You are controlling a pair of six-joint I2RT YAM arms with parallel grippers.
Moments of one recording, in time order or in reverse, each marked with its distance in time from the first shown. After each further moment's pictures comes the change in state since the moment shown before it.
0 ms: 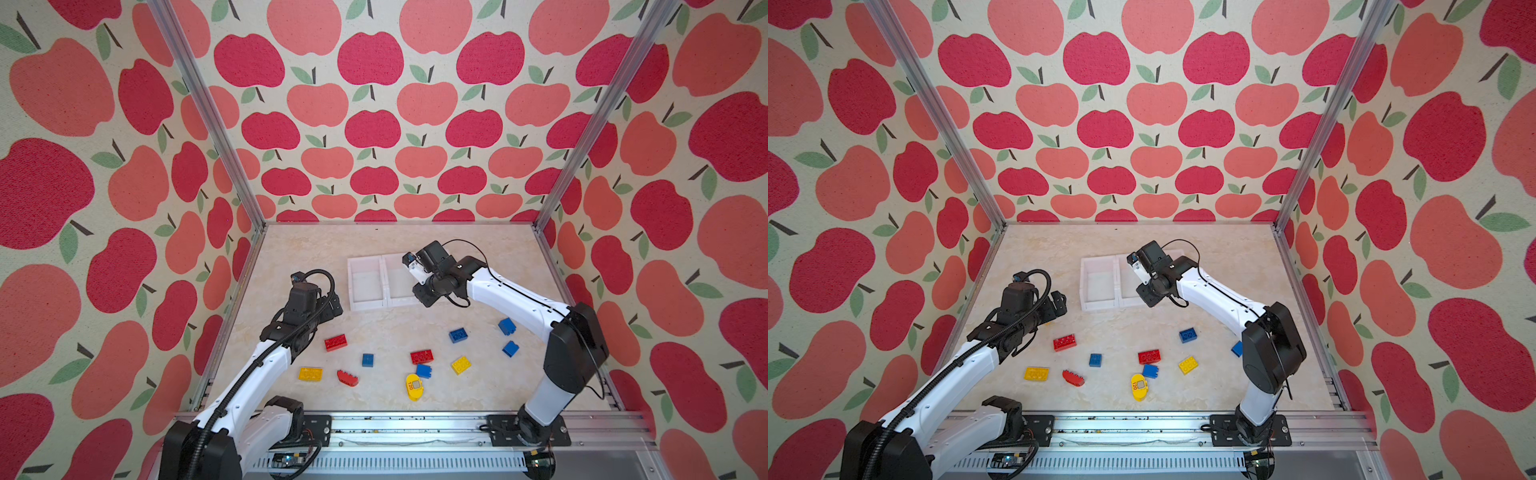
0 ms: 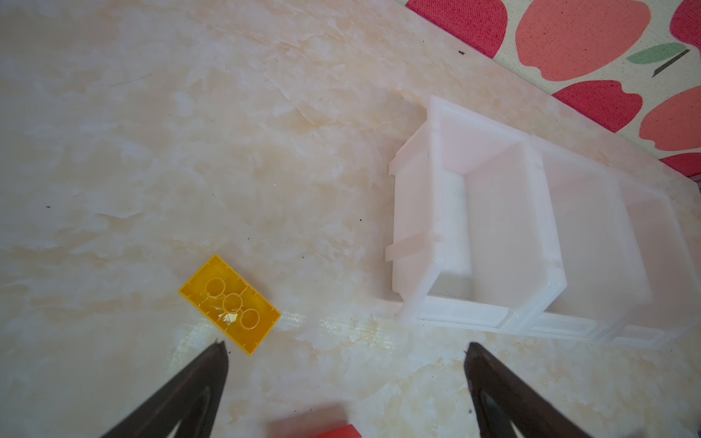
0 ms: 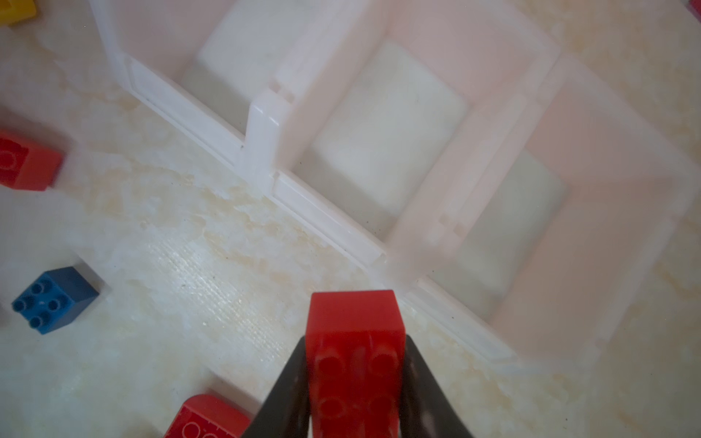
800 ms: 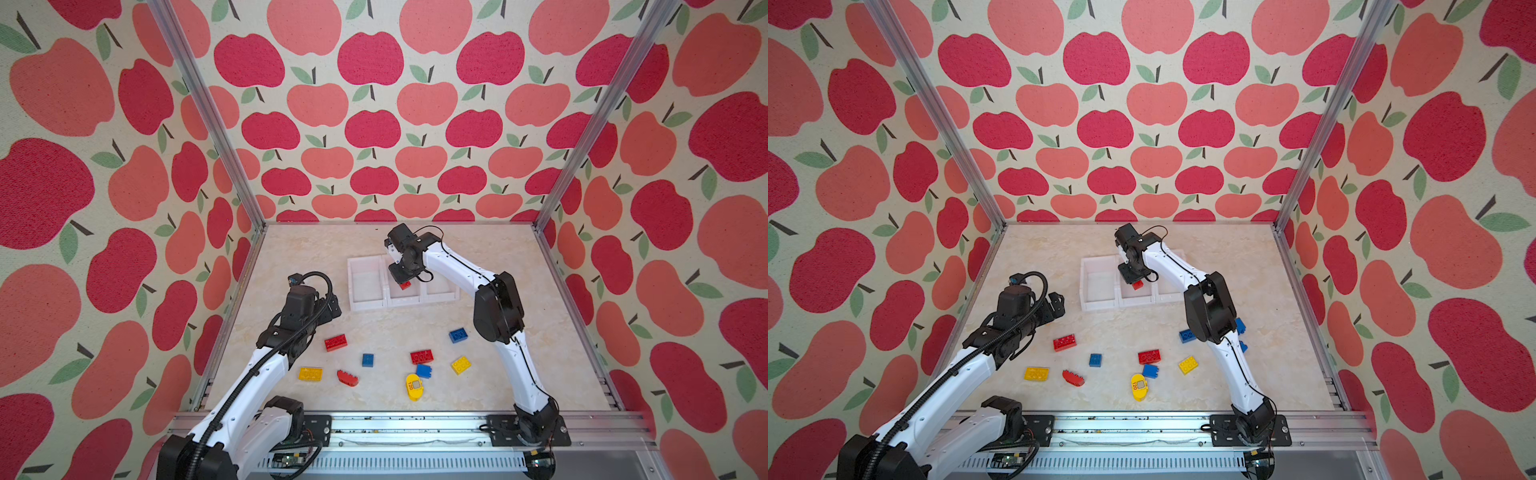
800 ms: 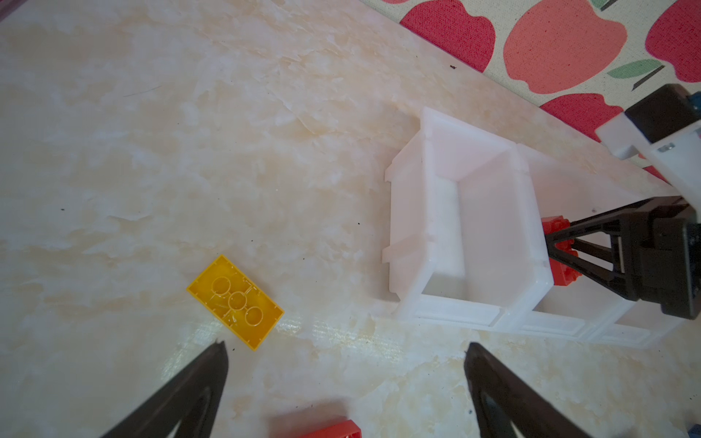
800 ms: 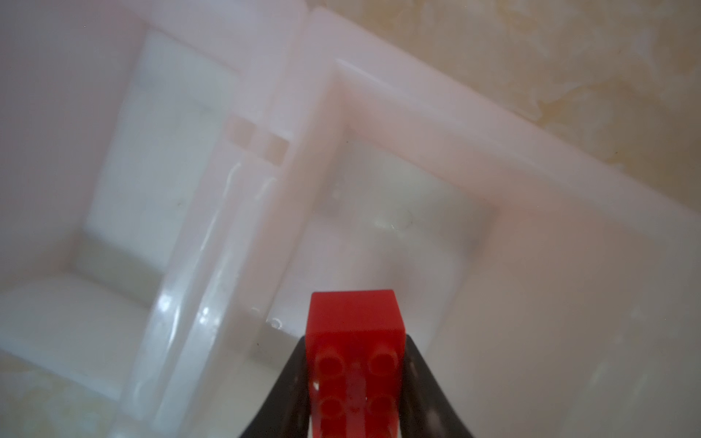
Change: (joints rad) left arm -0.001 -0.063 -0.023 -0.003 -0.008 -0.002; right arm -0.040 0.590 0.648 -0.219 -0.010 0.152
